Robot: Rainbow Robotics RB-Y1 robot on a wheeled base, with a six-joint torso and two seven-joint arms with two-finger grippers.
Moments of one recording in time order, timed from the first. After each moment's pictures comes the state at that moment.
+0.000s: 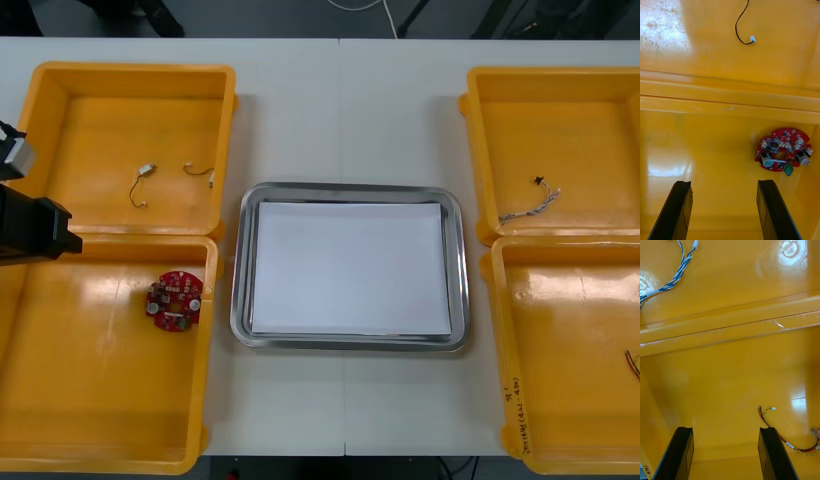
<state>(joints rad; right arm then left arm) -0.22 -0.80 -0.38 -1.99 -0.91 1.92 1.25 -0.30 0.71 0.22 -2.09 0.82 1.91 -1.19</state>
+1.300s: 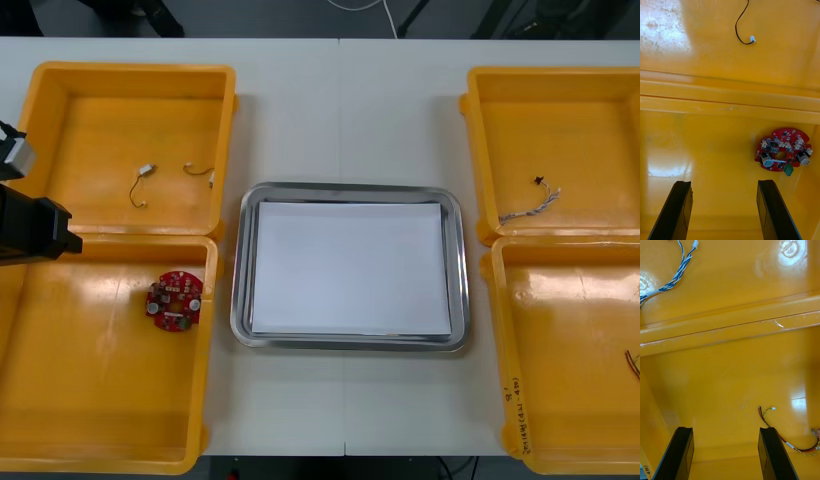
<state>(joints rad) -0.22 -0.80 -0.38 -1.99 -0.91 1.92 1.25 -0.30 0.71 0.22 -2.09 0.82 1.91 -1.19</state>
